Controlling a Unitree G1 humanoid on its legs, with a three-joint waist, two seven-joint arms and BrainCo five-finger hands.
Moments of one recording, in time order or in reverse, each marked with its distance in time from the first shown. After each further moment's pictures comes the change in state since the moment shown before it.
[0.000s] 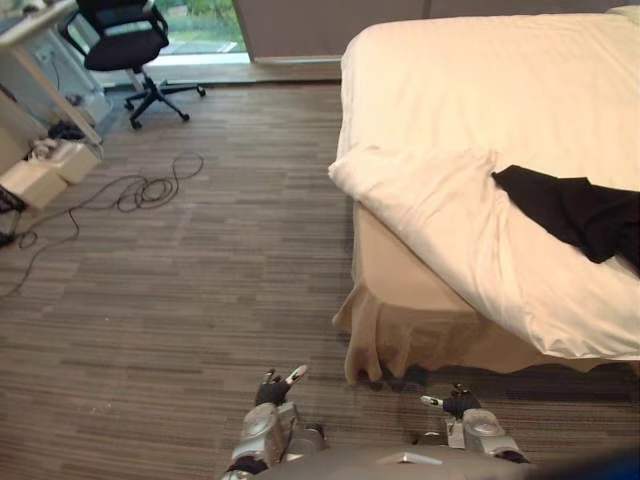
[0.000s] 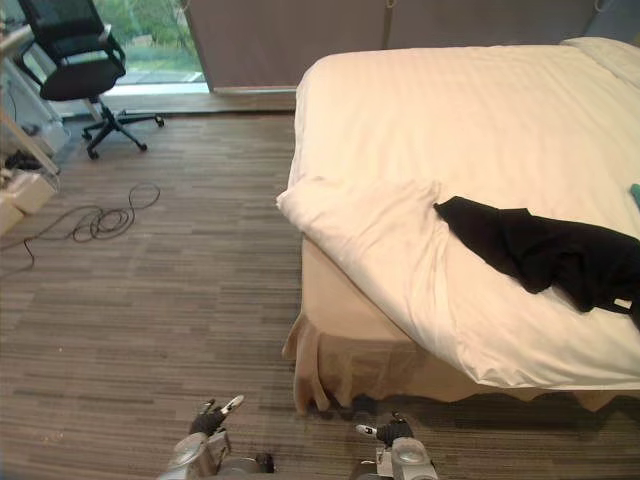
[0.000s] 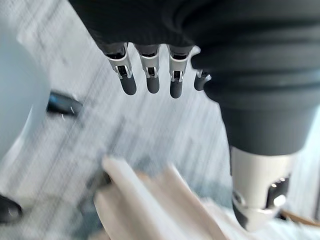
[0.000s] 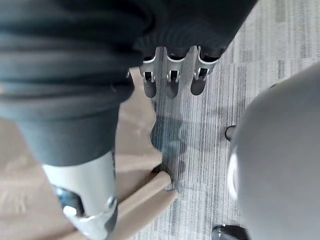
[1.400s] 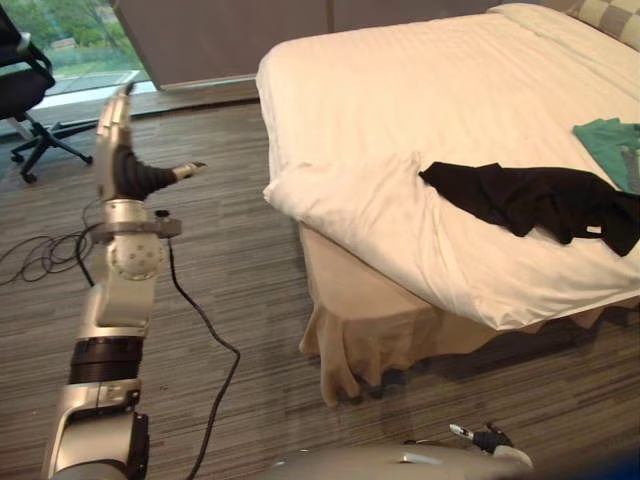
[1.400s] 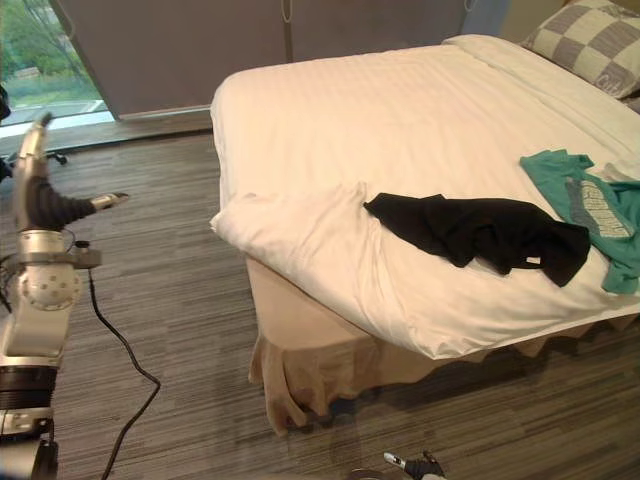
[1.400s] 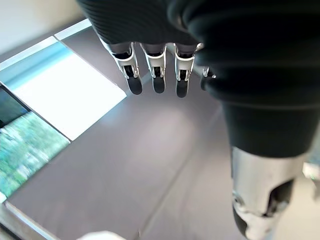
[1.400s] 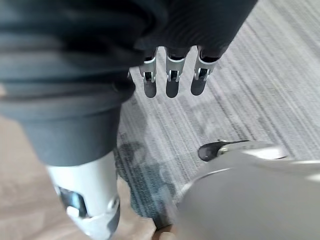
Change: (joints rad) left arm -0.321 0.611 -0.096 -1.005 0.625 -0.007 0.240; right arm 0.118 -0.060 -0.106 -0.039 0.072 0.020 0.028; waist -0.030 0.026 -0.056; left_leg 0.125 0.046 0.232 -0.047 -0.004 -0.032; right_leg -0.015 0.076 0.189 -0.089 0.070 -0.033
